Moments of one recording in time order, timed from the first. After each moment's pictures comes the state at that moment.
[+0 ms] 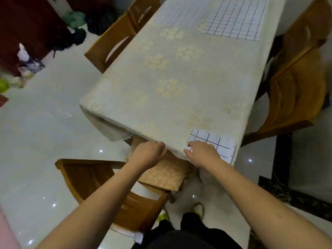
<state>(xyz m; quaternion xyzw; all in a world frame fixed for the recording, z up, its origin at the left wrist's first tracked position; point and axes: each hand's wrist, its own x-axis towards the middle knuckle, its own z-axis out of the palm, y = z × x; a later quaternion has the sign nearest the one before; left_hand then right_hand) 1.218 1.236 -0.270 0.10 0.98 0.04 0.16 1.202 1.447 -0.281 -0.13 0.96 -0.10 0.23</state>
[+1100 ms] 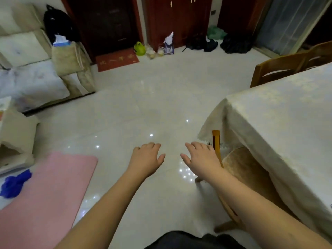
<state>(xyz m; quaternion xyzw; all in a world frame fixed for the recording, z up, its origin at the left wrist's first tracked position) 1.584 0.848 -0.192 -0.31 0.94 0.06 0.08 1.438 0.993 -0.195 -0.48 0.87 -0.01 0.12</state>
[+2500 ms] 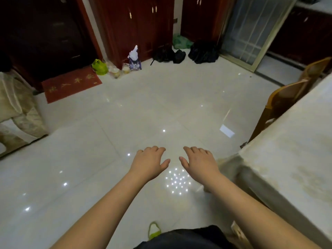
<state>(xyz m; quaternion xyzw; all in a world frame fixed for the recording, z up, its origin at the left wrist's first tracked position) 1.249 0.486 -0.197 -0.15 0.98 0.06 0.10 1.157 0.653 -0.198 -0.36 0.93 0.01 0.12</state>
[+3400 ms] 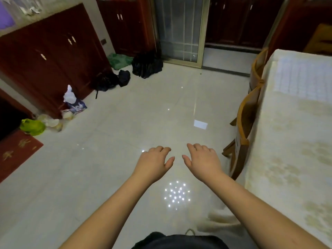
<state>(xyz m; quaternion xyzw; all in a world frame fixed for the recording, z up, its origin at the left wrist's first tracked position) 0.826 0.456 -0.176 0.07 0.99 0.03 0.08 0.802 0.638 -0.197 -0.15 0.98 -0.04 0.09</state>
